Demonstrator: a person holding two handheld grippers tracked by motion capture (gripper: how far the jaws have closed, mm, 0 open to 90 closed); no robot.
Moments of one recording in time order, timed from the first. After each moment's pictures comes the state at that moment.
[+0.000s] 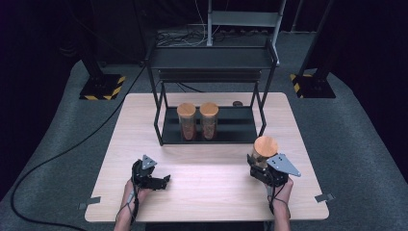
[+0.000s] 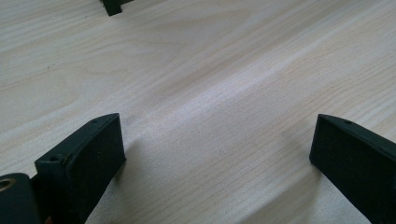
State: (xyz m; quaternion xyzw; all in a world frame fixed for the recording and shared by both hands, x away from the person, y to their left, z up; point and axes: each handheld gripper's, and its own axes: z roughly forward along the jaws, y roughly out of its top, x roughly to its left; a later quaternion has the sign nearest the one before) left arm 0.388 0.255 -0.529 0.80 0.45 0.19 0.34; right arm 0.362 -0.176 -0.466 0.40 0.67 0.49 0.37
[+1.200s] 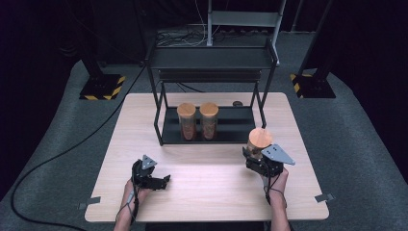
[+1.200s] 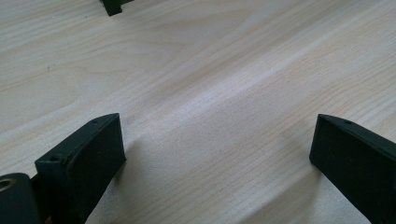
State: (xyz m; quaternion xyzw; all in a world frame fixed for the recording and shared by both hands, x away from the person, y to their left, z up) left arm 0.388 0.255 -0.529 0.80 0.45 0.19 0.34; right arm 0.389 -0.167 -0.460 0.40 0.68 0.50 0.36
